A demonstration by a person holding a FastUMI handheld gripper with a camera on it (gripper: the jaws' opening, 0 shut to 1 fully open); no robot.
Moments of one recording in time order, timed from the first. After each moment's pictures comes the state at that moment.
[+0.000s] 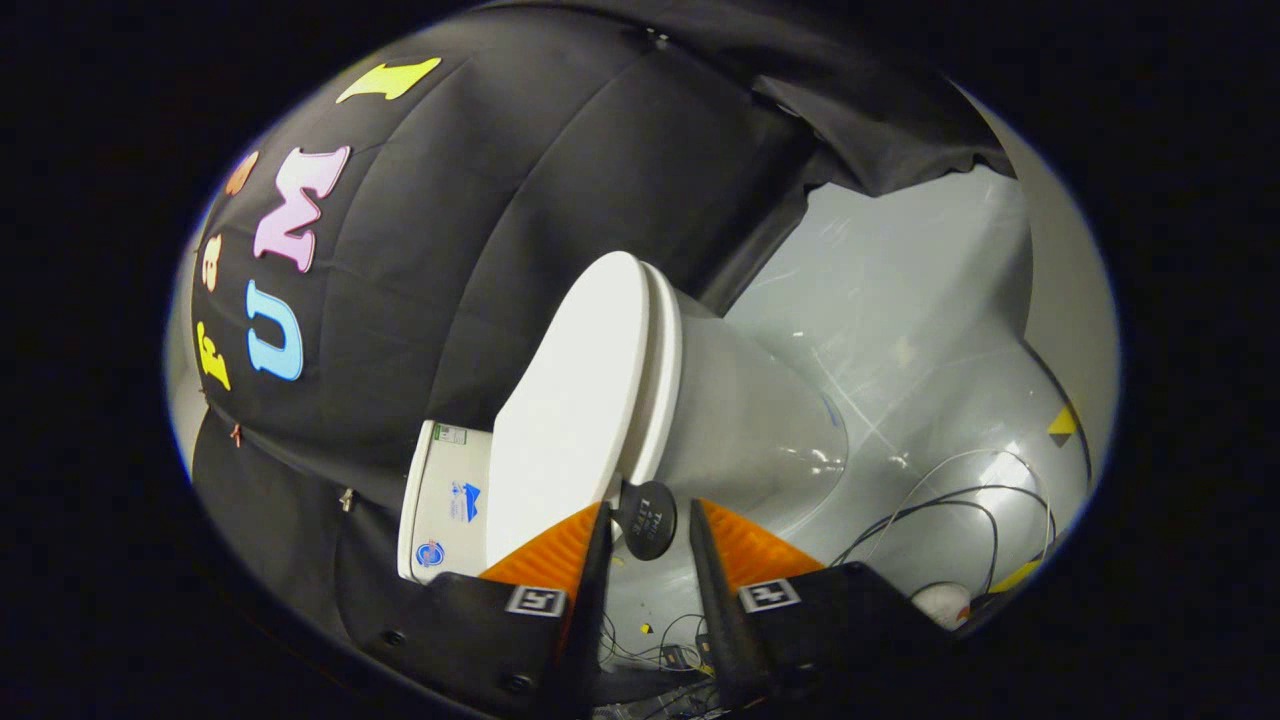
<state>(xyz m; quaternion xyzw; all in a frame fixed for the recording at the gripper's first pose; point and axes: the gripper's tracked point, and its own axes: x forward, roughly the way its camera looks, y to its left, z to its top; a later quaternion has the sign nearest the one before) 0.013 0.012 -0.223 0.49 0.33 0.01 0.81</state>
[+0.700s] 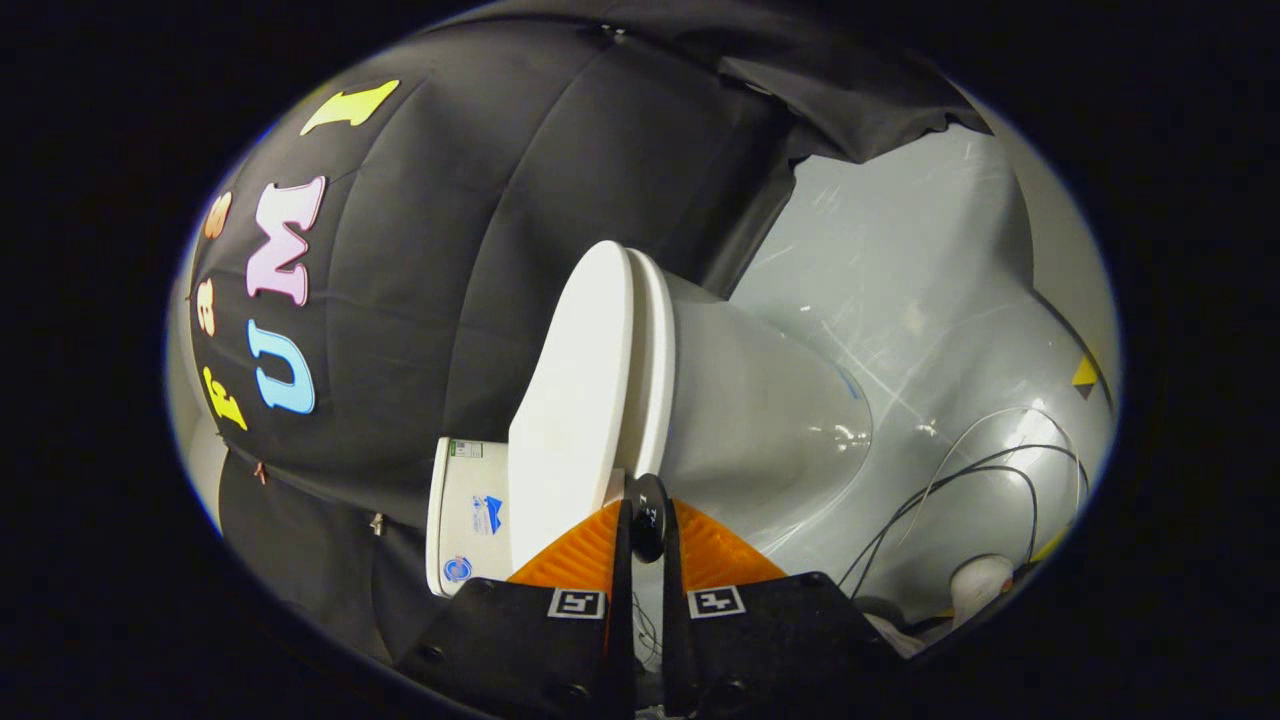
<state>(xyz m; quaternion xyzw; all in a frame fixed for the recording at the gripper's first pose) 0.021 0.020 -0.228 0.54 0.32 0.03 0.78</state>
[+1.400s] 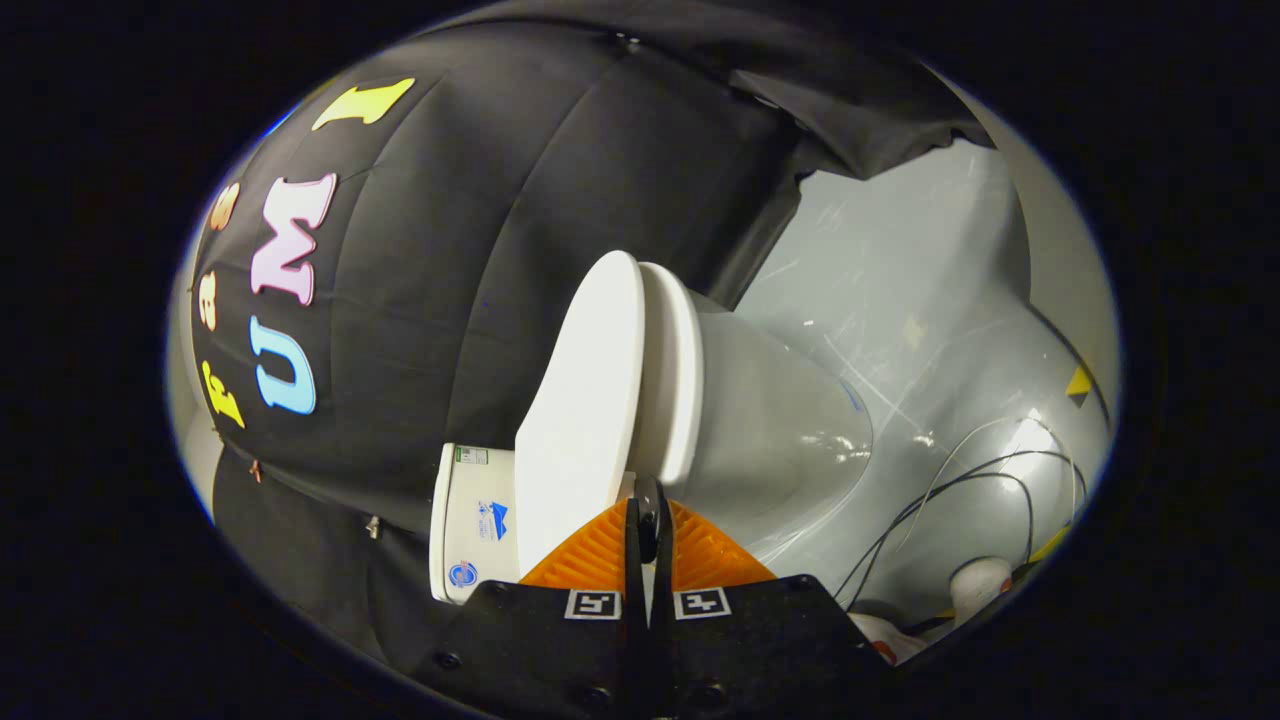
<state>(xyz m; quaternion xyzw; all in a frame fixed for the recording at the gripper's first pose) 0.023 0.025 -0.199 0.49 0.30 0.02 0.82</state>
